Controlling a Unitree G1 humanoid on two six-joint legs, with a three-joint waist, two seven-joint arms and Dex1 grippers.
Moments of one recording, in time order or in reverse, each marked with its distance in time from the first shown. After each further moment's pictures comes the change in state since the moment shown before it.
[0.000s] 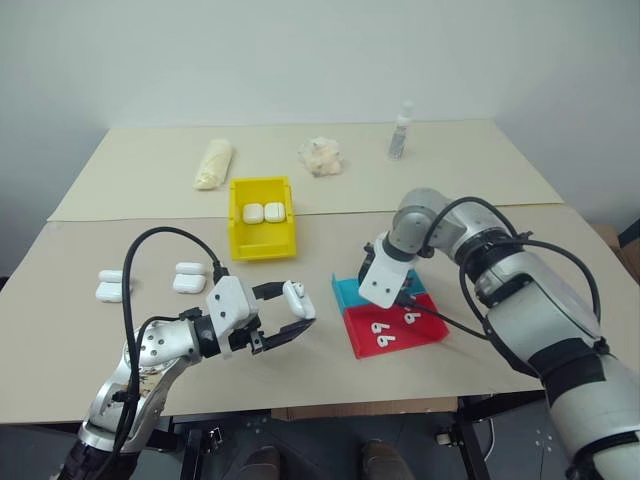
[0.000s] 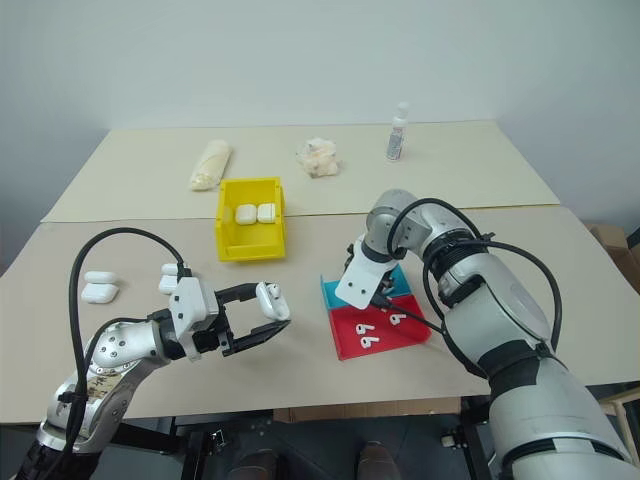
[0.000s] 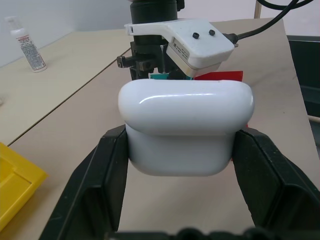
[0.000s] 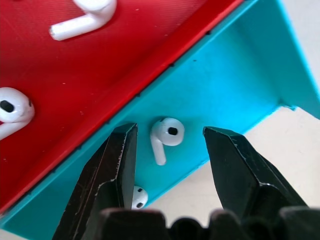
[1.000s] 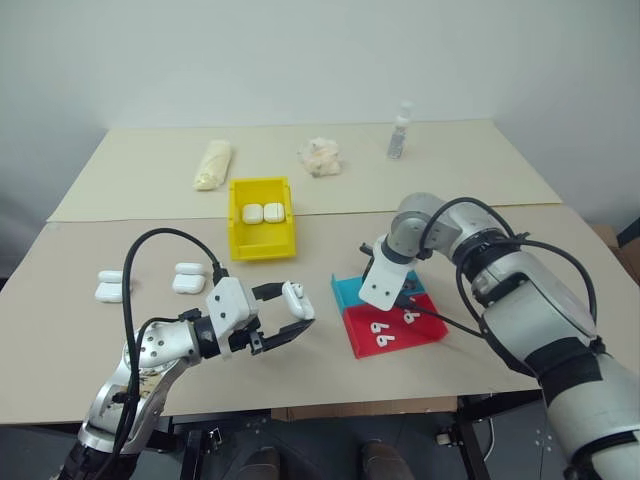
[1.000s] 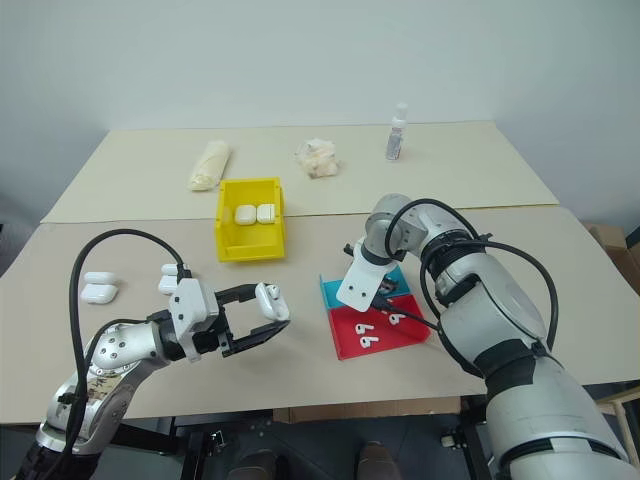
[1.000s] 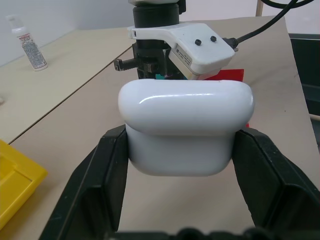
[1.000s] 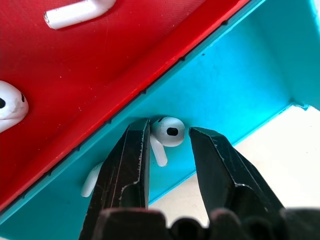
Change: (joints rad) left arm 0.007 -0.001 -0.001 0.000 0.006 -0.004 0.006; right arm -0.006 0.013 0.000 0.041 -0.076 -0.029 -0.071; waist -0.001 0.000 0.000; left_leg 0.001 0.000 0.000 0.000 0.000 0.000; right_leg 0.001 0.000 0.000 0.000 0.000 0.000
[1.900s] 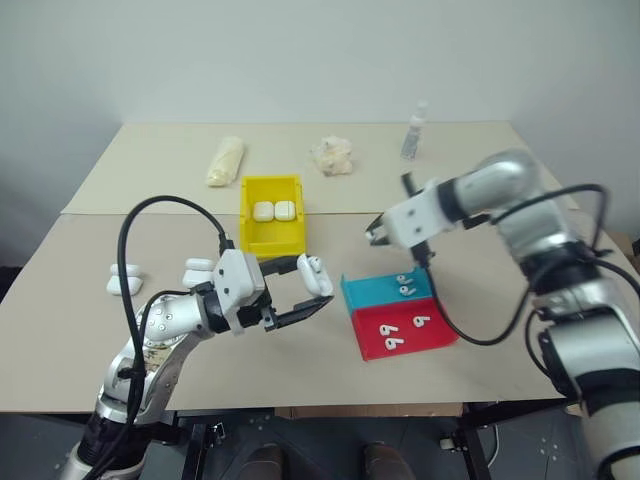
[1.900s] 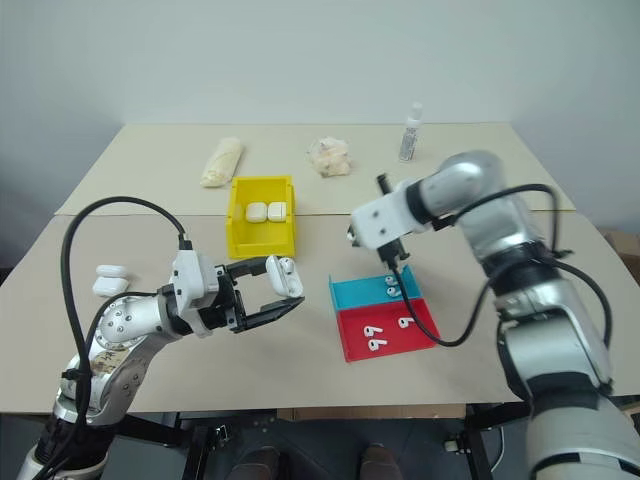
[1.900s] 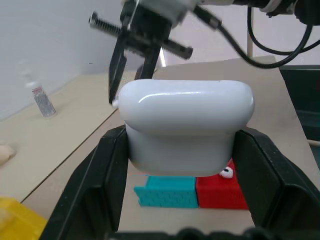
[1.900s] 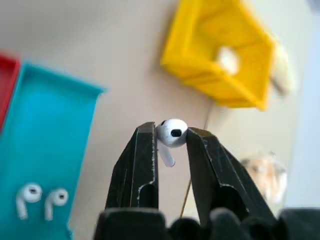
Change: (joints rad) left arm -0.187 -0.060 -0.019 0.026 -0.091 0.008 -0.048; right arm 0.332 -0.316 -0.543 -0.907 0.602 0.865 0.089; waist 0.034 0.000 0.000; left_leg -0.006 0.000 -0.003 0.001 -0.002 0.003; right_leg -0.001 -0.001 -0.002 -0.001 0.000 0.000
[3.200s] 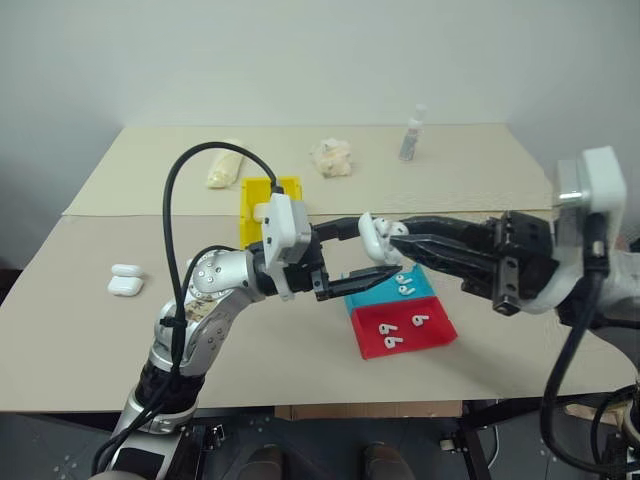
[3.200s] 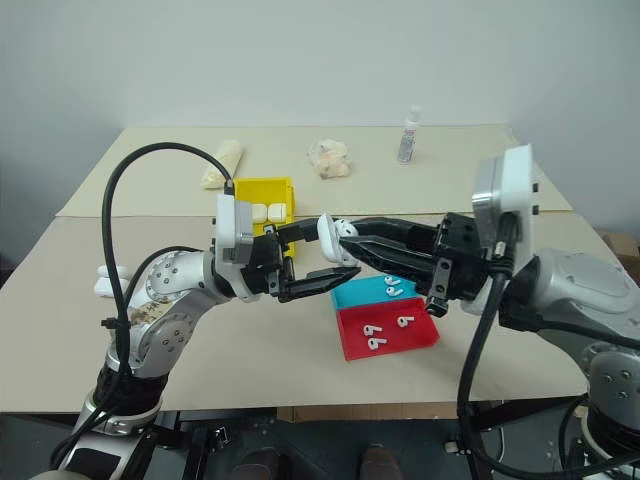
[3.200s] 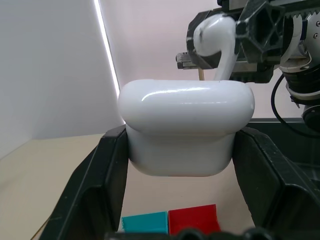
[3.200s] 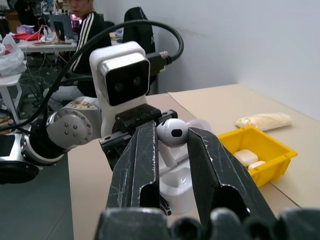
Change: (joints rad) left arm -0.284 -0.168 -0.087 0.052 -0.095 0.135 0.012; right arm 0.551 -0.049 -0.555 -0.868 1.214 0.931 -0.776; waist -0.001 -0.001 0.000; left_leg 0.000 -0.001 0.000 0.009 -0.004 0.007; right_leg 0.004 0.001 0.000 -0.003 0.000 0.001
